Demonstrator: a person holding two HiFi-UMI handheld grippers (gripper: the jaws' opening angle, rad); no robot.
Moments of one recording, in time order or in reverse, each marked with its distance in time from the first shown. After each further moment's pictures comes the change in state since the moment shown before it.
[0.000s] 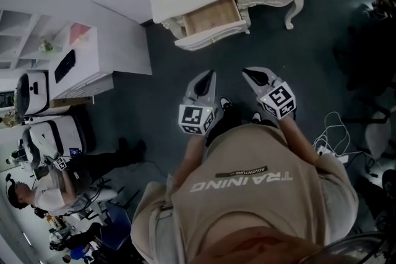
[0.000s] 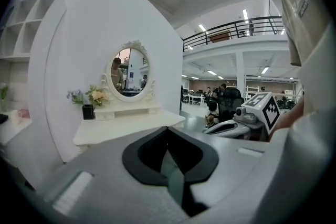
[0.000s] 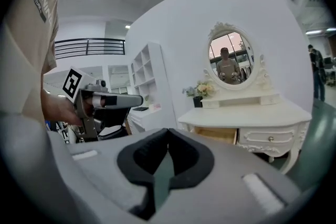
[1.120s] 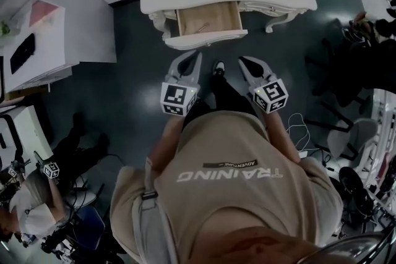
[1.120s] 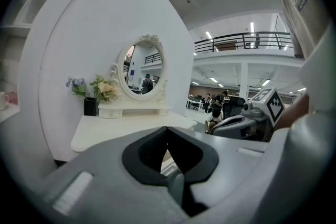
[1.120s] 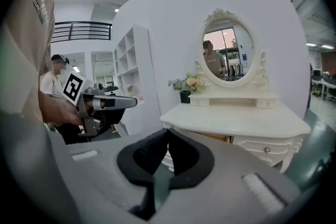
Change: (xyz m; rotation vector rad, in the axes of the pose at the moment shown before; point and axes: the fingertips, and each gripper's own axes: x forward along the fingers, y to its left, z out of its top) left arm 0.082 0.209 -0.009 -0.103 -0.035 -0.049; right arm 0.168 -0.072 0.043 -0.018 0.114 -0.160
